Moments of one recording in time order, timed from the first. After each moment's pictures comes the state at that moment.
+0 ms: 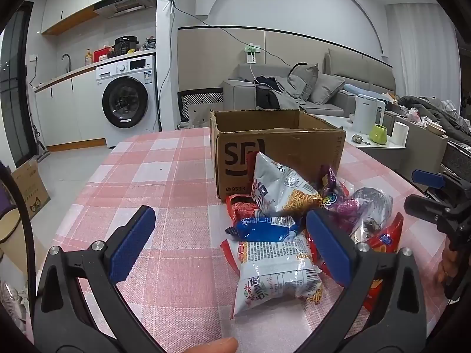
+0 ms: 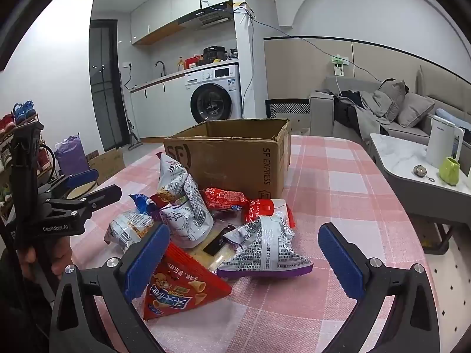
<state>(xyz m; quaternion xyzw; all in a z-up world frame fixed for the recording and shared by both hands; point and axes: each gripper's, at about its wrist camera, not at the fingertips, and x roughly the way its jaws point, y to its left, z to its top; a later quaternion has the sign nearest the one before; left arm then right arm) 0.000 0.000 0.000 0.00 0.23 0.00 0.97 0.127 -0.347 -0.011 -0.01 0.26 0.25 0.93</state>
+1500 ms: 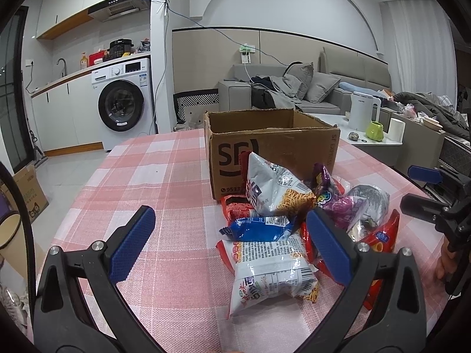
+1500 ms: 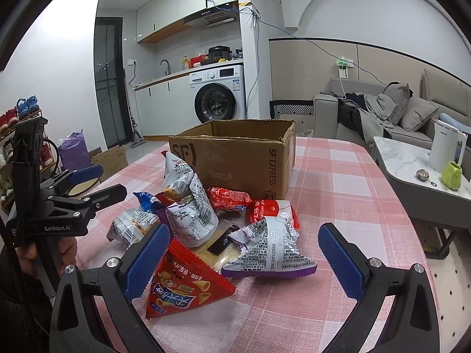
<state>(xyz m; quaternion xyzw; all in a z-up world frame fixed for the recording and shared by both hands) 0.000 -0.002 0.000 0.01 0.22 -0.01 0.97 0.128 -0.342 -0.013 -0.02 0.26 0.25 0.93</state>
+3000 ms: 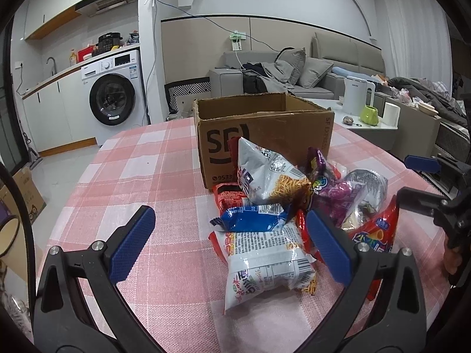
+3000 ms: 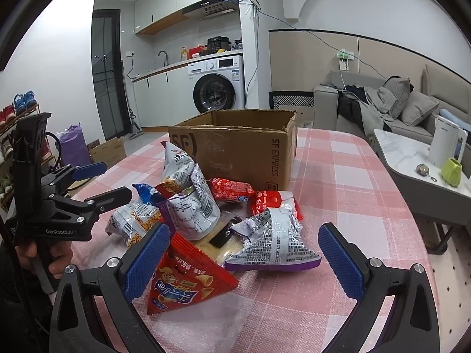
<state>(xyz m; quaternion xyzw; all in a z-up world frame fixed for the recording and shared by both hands) 0.007 -0.010 -0.006 0.03 0.26 -0.03 0.97 0.130 -0.341 -0.013 -0.02 0.29 0.25 0.92</state>
